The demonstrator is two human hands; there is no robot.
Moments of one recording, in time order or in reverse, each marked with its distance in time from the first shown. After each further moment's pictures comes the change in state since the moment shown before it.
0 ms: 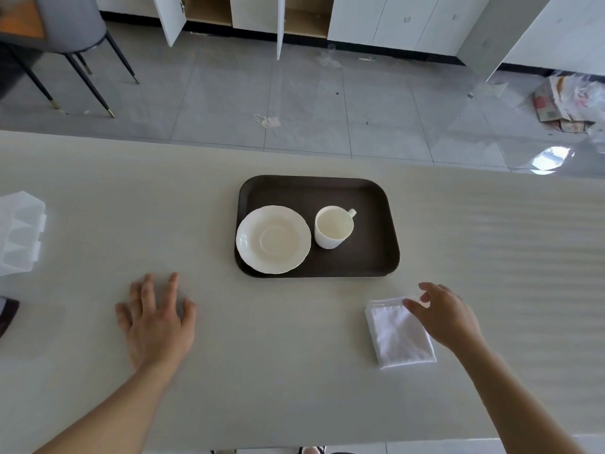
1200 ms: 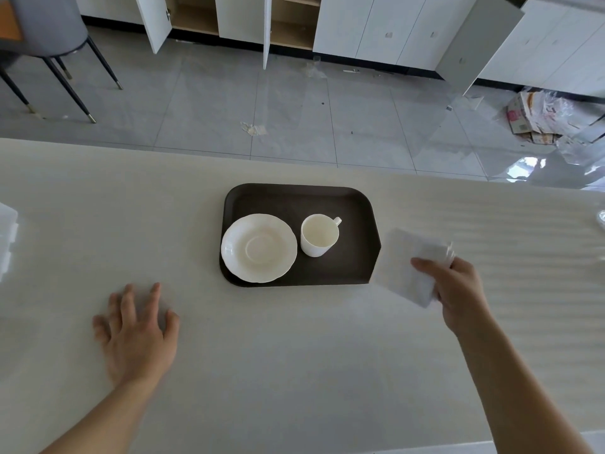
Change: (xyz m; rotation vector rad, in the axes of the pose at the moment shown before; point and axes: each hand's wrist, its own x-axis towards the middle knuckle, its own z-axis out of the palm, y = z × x) left_hand -0.001 0.003 -0.004 -0.017 0.011 0.016; right_hand 0.013 -0.024 -0.059 1.148 0.174 0.216
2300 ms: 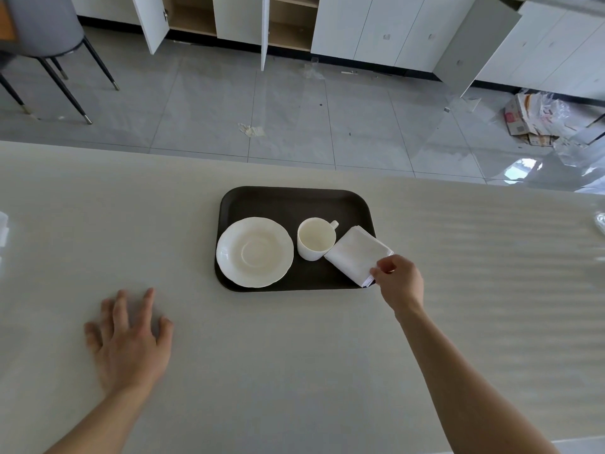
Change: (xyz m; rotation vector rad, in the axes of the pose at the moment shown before) left_hand 0.001 -0.001 0.003 0.011 0.008 0.005; right_hand 0.028 0.041 0.067 -0.579 0.068 -0.167
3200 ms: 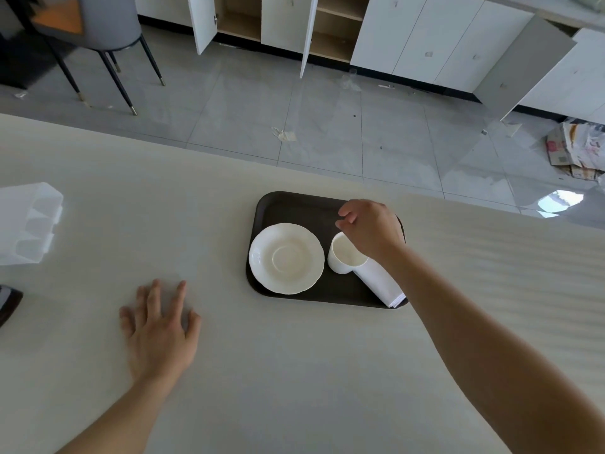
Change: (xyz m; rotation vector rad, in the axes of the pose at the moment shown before) left_hand 0.001 0.001 -0.002 0.030 0.008 0.006; right_hand 0.017 -0.163 0.040 -0.386 -0.191 -0.665
